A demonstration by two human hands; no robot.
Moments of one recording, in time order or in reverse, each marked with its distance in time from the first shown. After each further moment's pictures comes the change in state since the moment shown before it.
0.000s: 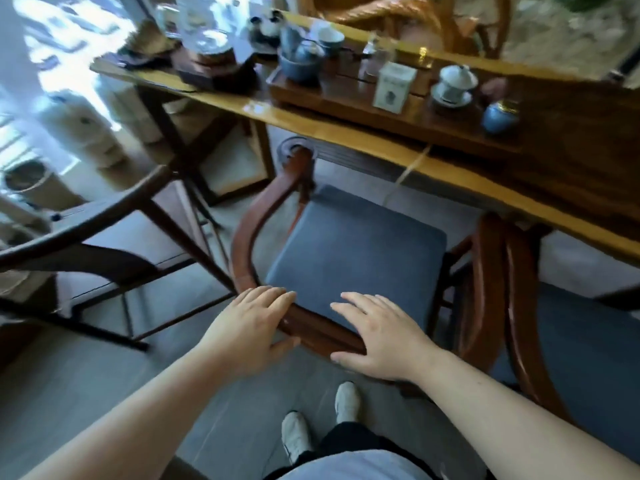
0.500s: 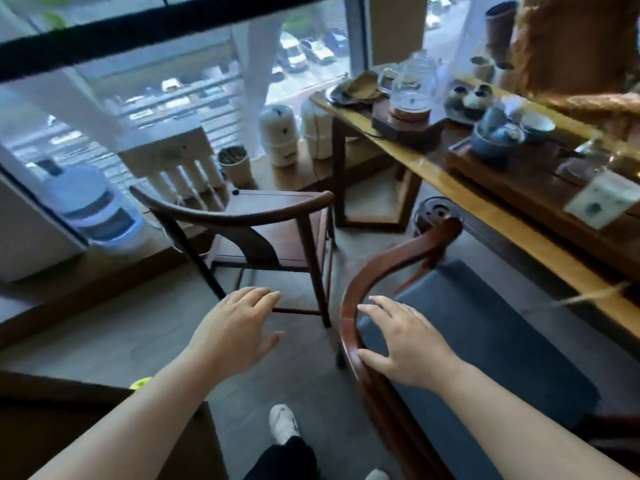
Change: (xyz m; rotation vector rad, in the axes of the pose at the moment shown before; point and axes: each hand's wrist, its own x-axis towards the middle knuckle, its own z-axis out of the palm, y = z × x) left_hand -0.101 -0.067 -0.058 0.118 0.118 -0.666; right_hand 0.151 -0.060 -0.040 -0.074 -0.071 -0.433
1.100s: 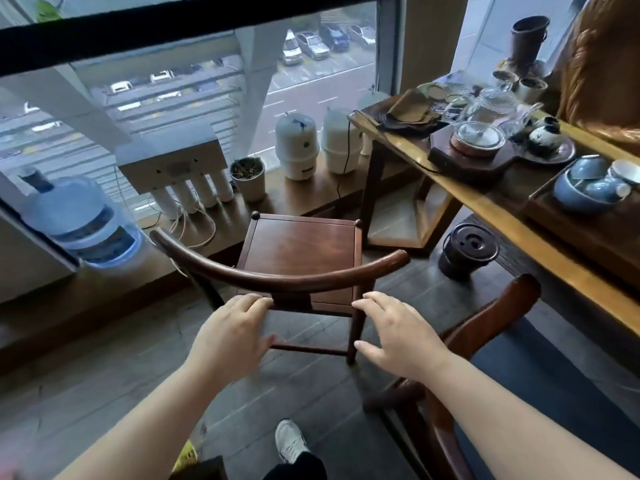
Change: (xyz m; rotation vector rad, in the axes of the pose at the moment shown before) left_hand 0.094 -0.218 0.015 -0.133 0.044 -0.128; right_hand 0.246 -0.069 0.009 -0.041 0.015 -0.016
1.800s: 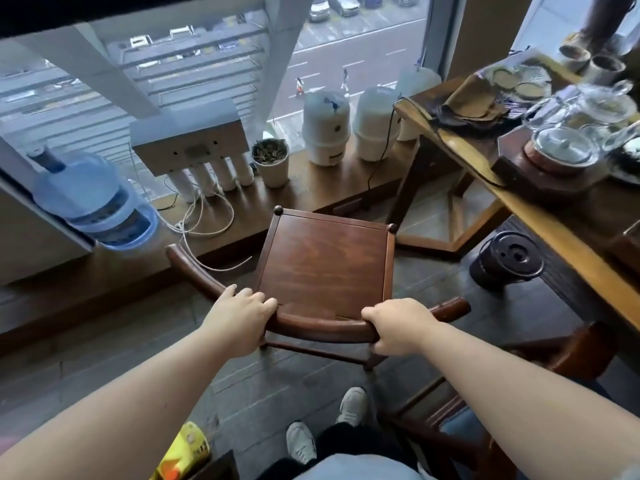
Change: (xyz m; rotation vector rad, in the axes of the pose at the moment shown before) left_hand 0.110 -0.106 0.021 0.414 -0.490 0.032; right_hand 0.171 0.018 0.015 -0.290 -0.517 -0.107
